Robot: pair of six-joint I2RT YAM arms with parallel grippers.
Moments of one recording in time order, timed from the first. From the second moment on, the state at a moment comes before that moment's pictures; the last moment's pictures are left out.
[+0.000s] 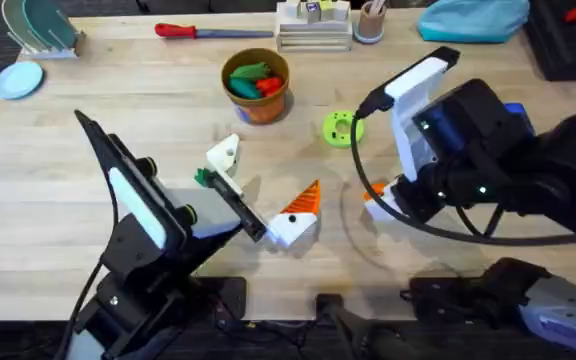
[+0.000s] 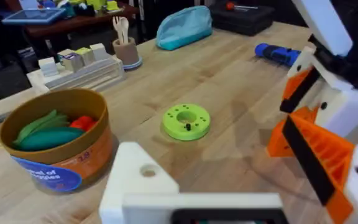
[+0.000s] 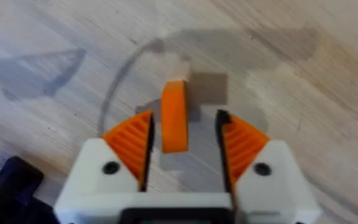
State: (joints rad) left arm -0.61 0.01 0.01 -0.06 0.21 0.03; right arm 0.62 1.05 0.71 -0.90 0.00 0.02
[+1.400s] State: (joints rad) left arm -0.61 0.01 0.01 -0.05 0.34 0.02; right arm 0.49 1.26 0.83 -0.32 -0.74 0.39
